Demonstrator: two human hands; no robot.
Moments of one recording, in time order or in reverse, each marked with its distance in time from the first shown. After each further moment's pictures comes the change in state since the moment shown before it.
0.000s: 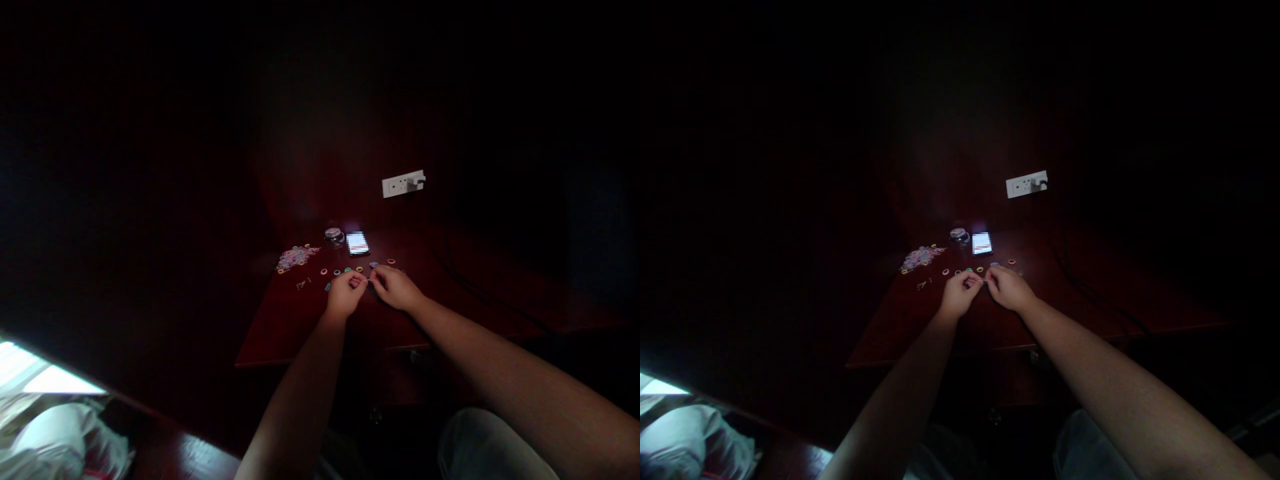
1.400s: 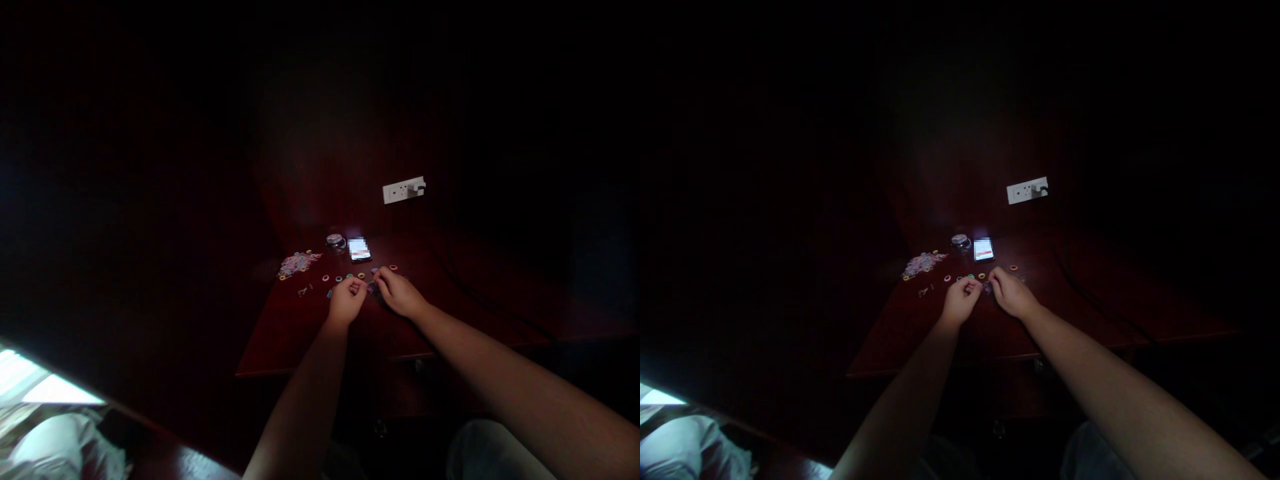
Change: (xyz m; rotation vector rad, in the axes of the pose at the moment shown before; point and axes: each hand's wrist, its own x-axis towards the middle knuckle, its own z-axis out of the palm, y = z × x) left_hand 0.000 0.004 0.000 -0.004 0.031 -0.045; right_hand -0.001 -0.005 -0.005 0.027 0.001 0.099
